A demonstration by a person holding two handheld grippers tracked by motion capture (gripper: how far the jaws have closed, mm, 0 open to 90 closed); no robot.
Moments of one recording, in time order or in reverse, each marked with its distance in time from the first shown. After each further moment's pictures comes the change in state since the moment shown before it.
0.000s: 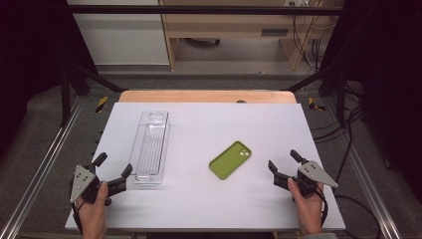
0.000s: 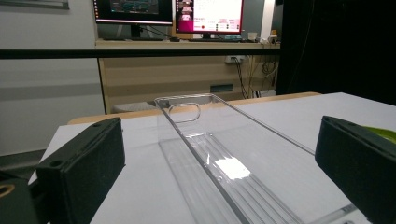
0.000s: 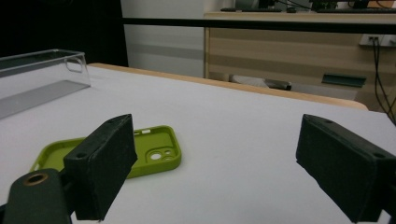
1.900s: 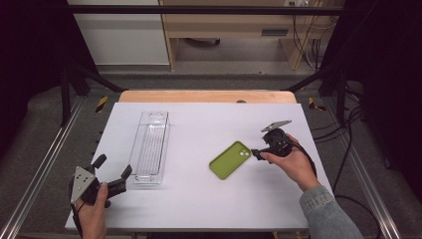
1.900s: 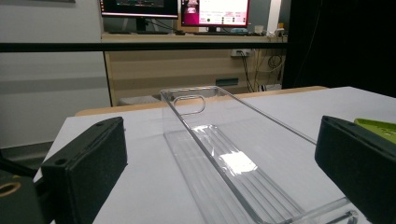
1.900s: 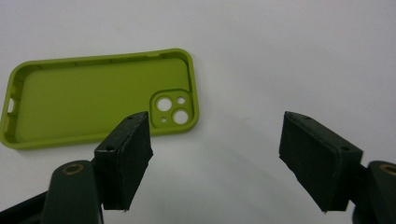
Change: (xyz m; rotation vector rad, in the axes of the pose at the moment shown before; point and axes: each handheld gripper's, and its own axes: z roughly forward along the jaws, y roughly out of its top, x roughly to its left) left arm 0.001 -0.001 -0.002 0.026 0.019 -0.007; right arm 0.006 0.066 0.111 0.753 0.132 -0.129
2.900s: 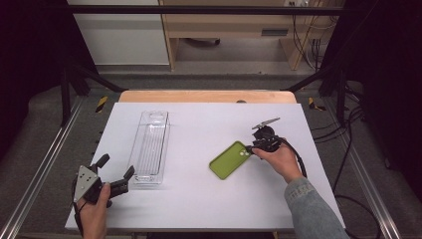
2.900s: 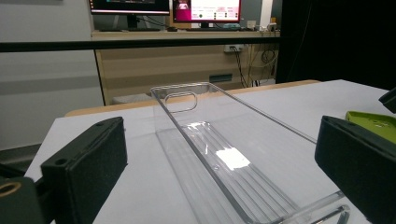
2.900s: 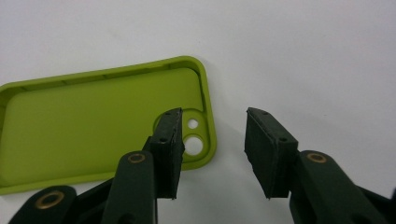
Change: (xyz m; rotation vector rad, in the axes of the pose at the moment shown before) left arm -0.003 -0.001 0.004 0.017 -0.029 0.020; right arm -0.001 0.010 0.044 0.035 0.068 0.061
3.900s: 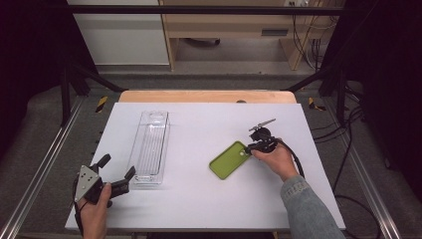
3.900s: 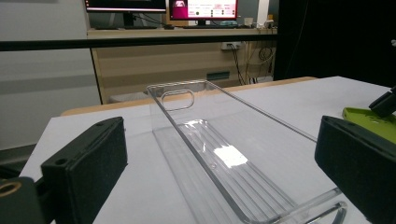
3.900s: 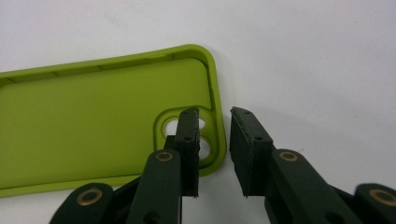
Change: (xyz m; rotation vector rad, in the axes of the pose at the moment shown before) left arm -0.001 0.000 0.001 0.011 -0.014 0.007; right arm -0.001 -0.002 0.017 0.038 0.036 -0.010
